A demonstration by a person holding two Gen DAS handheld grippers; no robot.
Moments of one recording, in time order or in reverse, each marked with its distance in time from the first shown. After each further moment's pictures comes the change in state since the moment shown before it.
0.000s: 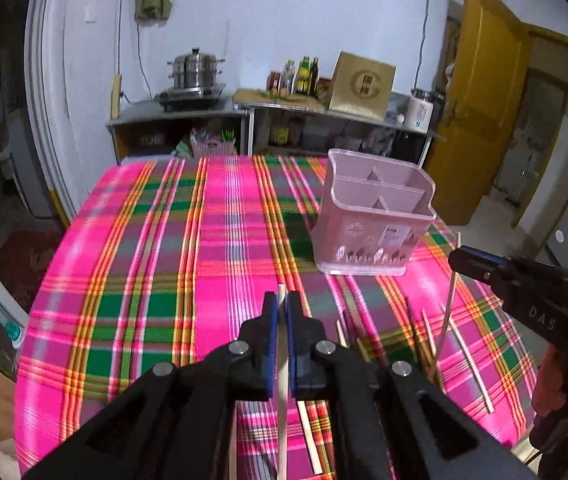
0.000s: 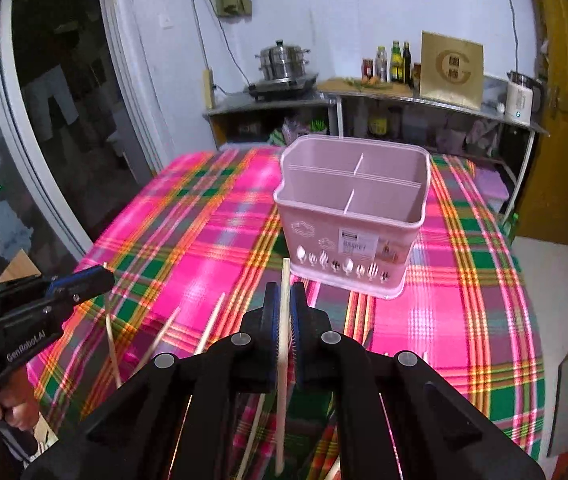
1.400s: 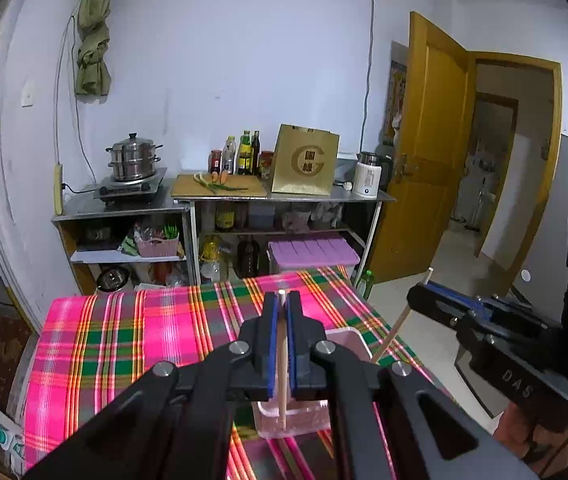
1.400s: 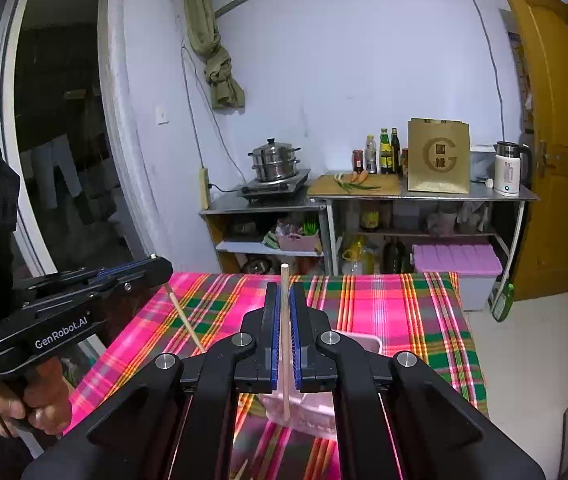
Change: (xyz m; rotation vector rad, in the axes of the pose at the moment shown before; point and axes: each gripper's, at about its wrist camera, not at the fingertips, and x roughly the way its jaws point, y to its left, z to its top) left arm 0.017 -0.059 0.175 0.110 -0.211 -0.159; right arm -0.032 -0.044 0.133 0.027 -0.286 0.006
